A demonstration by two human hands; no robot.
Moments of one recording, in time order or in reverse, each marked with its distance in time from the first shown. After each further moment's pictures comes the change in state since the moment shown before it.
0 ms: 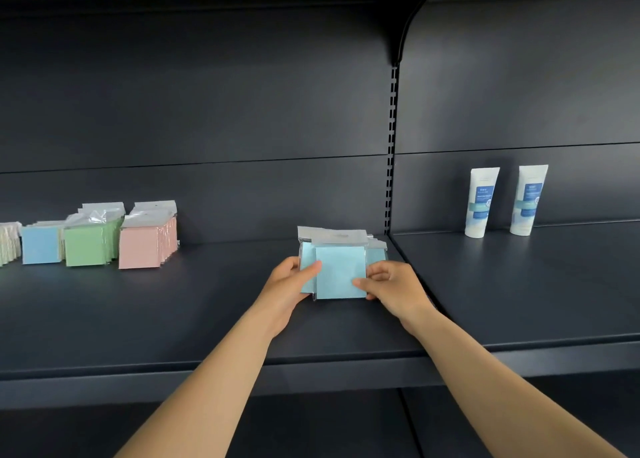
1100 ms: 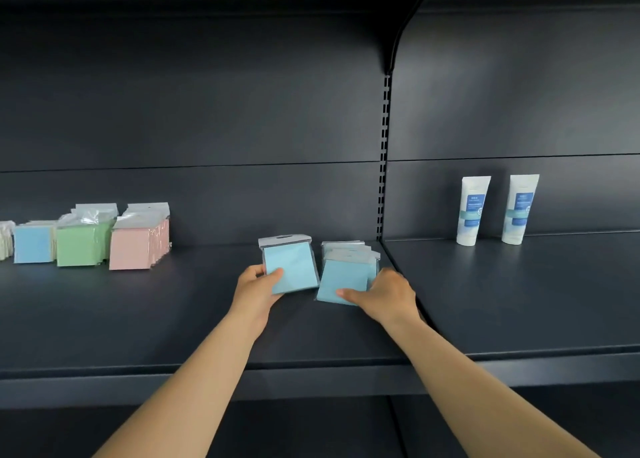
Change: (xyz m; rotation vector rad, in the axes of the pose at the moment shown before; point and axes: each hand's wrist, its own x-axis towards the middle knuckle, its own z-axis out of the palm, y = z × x) left_hand 0.009 -0.002 -0.011 -0.143 0.288 0.019; right_hand 0.011 0.003 -0.002 -0.553 0.100 0.091
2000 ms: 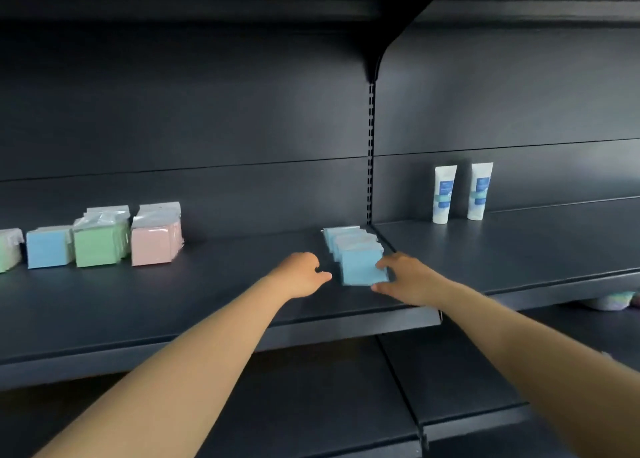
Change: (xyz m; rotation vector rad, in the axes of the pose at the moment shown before) left_hand -0.049 0.044 -0.004 1.480 -0.519 0.306; right_hand -0.085 -0.011 -0.057 -0.327 -0.231 -0.232
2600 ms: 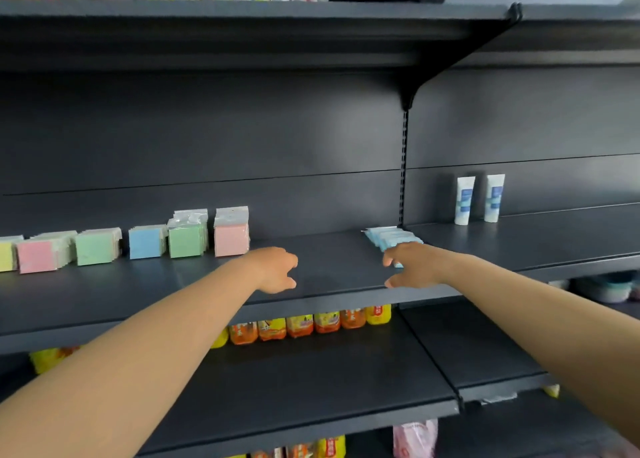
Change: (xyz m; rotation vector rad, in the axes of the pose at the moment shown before) left_hand -0.169 -0.111 -0.099 0.520 -0.081 0.104; right_hand -0.092 -0.151 -0.009 -0.317 -0.075 -0.070
